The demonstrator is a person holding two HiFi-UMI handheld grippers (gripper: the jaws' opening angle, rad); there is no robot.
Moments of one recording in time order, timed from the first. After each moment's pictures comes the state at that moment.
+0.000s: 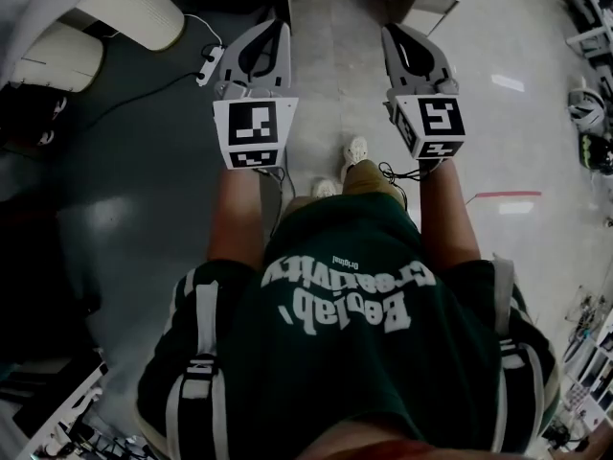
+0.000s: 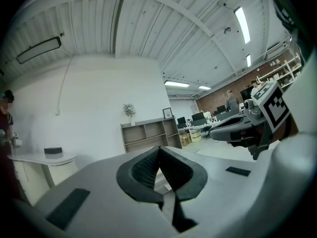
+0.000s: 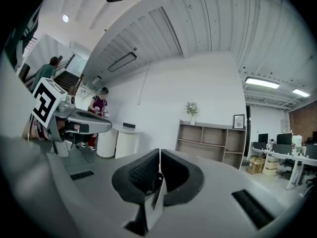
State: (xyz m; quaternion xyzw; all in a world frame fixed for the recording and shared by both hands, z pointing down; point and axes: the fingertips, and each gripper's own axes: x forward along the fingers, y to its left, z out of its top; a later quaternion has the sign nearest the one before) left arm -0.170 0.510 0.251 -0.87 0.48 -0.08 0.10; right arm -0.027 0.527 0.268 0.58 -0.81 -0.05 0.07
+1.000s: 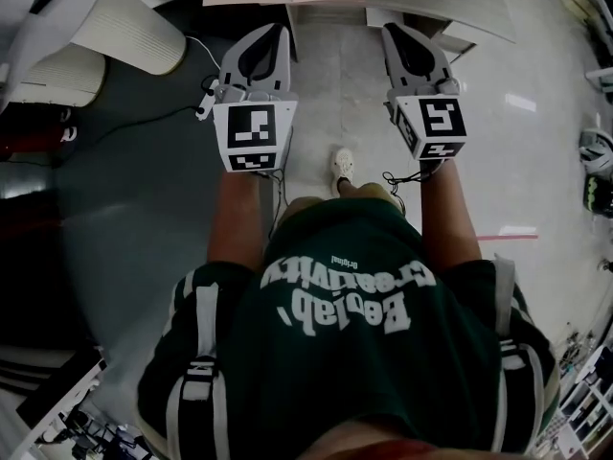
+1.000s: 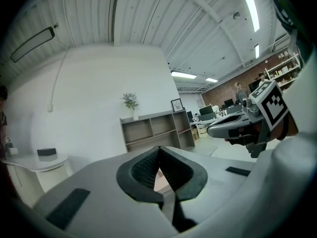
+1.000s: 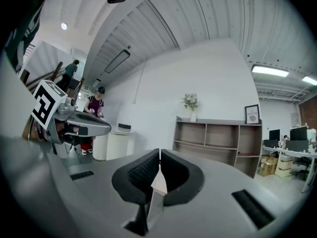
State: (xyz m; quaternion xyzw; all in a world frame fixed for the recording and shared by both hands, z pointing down) left arm -0.086 0.265 0.255 -0.85 0.50 -0.10 0.09; right arm 0.060 0.269 0.271 0.55 -0.83 -0.04 0.06
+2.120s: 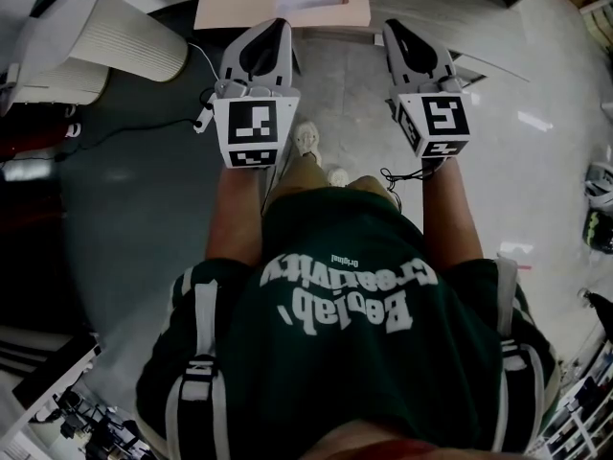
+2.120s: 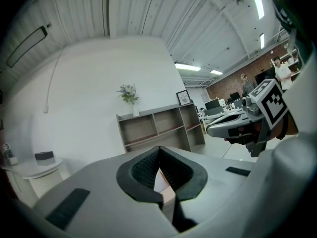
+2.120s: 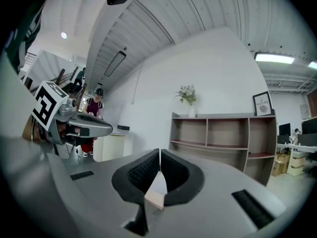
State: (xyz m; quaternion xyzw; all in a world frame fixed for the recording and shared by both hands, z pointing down) left arm -0.017 0.113 0.268 -0.84 0.53 -0.12 0.09; right arm 0.124 0.108 0.287 0.52 -0.85 -0.03 0.05
